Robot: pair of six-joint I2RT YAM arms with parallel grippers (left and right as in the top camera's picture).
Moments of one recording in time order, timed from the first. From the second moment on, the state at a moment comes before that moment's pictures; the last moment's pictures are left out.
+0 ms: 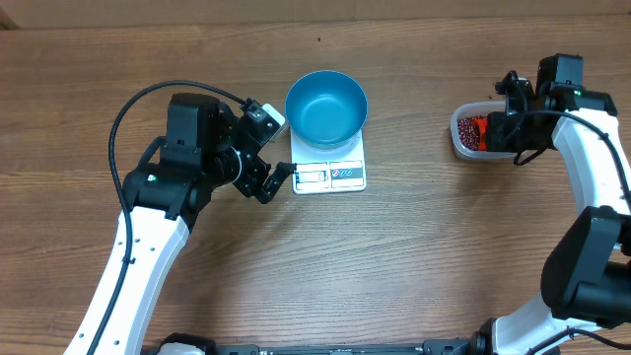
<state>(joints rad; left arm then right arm) -0.21 1.31 1.15 -0.70 0.39 0.43 -0.21 1.81 1.42 -0.91 -0.25 -0.19</state>
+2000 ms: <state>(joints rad) -0.21 1.31 1.15 -0.70 0.39 0.43 -0.35 1.81 1.42 -0.89 -1.24 0.02</state>
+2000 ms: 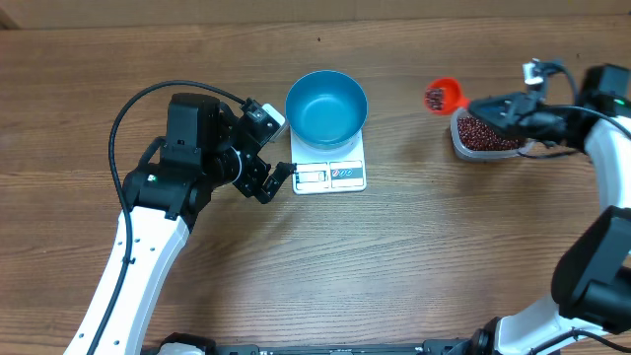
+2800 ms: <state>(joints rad) -0.21 1.31 1.15 -0.70 0.39 0.43 0.19 1.81 1.42 -0.44 -0.79 0.32</state>
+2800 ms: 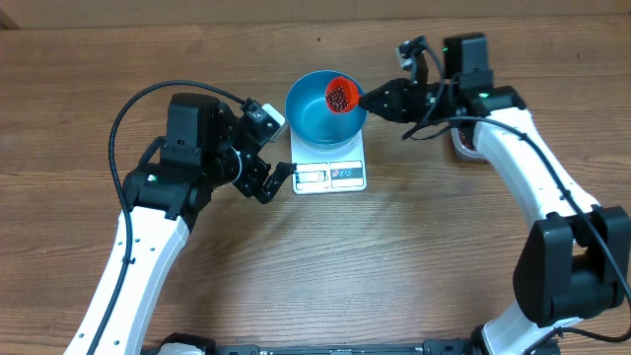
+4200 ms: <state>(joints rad) -0.21 1.31 1.15 -0.70 0.39 0.43 0.57 1.79 1.52 -0.56 0.20 -0.11</state>
